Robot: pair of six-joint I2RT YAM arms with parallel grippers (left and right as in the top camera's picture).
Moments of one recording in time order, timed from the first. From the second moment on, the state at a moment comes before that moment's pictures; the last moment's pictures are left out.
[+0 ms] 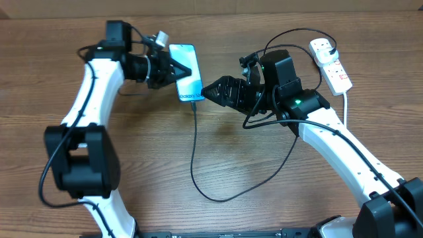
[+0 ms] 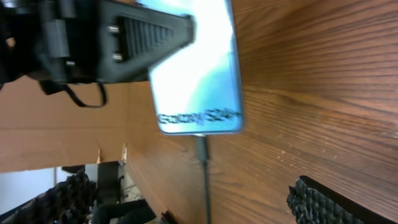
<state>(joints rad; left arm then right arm) -0.04 2.01 1.63 -0.84 1.01 -0.23 0.42 1.57 1.19 -0.36 -0.66 0.73</state>
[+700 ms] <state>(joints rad) -0.20 2.27 1.63 -0.63 0.87 -0.31 0.42 1.57 1.19 -0.42 -0.56 0.73</state>
